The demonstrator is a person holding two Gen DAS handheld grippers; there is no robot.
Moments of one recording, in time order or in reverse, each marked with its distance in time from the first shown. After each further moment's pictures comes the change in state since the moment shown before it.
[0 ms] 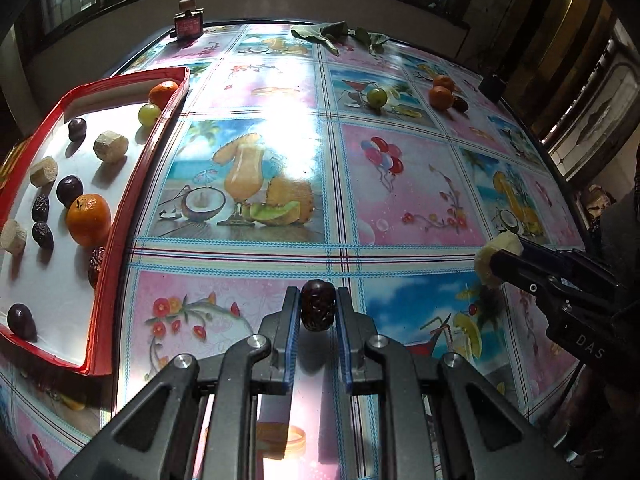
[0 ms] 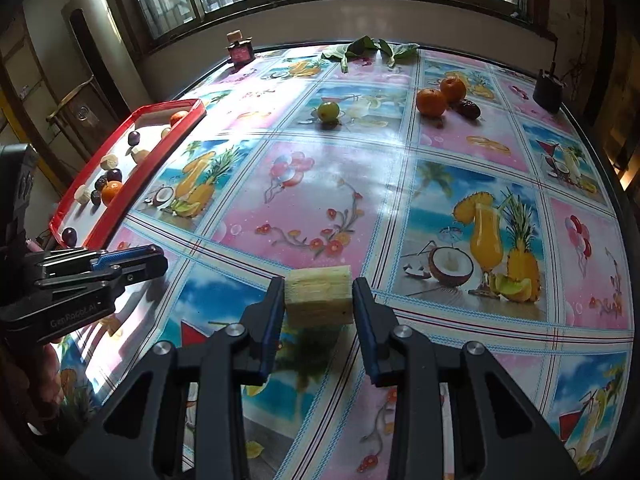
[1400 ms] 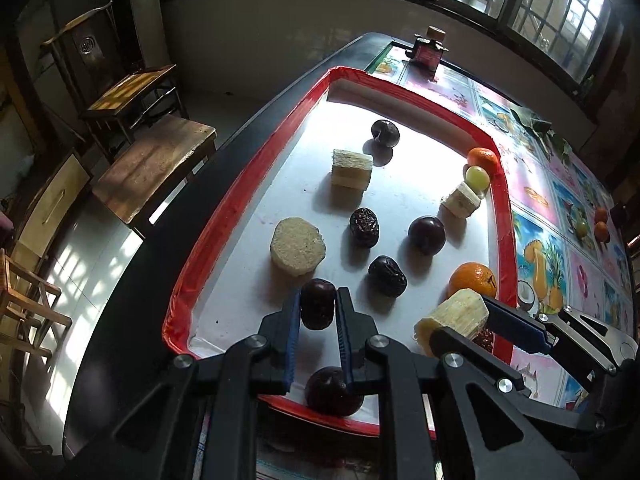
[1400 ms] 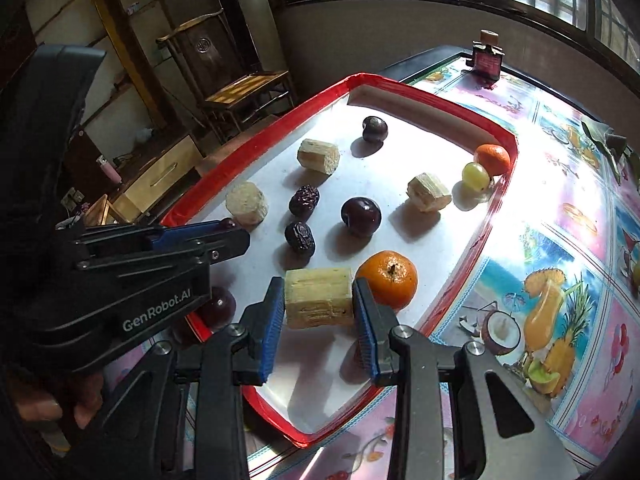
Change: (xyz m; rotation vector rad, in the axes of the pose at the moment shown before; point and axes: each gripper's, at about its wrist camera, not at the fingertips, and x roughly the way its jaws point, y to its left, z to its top) left arm -0.045 0.225 0.008 -0.361 -0.050 0.270; right arm 0.100 0.277 0.070 -0.347 0.066 0.297
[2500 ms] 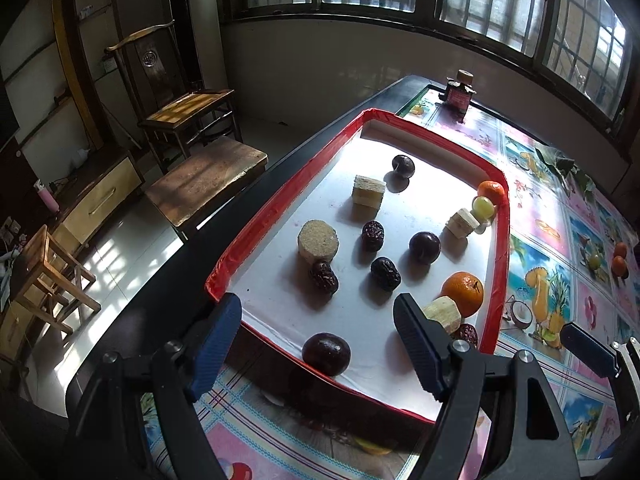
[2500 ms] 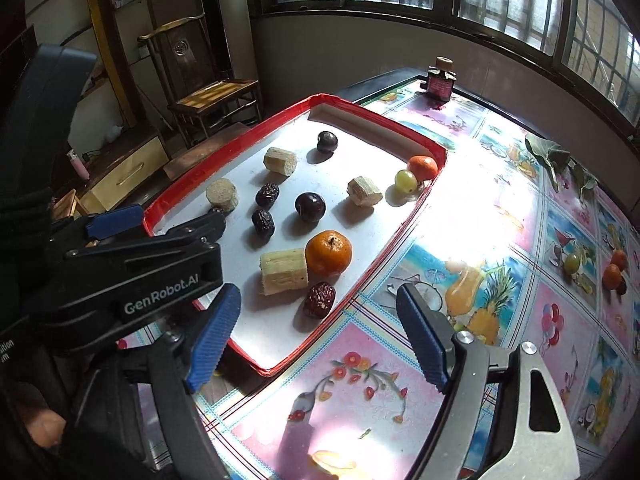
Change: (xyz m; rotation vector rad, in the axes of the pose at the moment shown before) left arm -0.045 -0.020 -0.025 -0.101 -0.152 0.165; right arm -0.061 -0.001 -0.024 -0.021 -0.042 -0.172
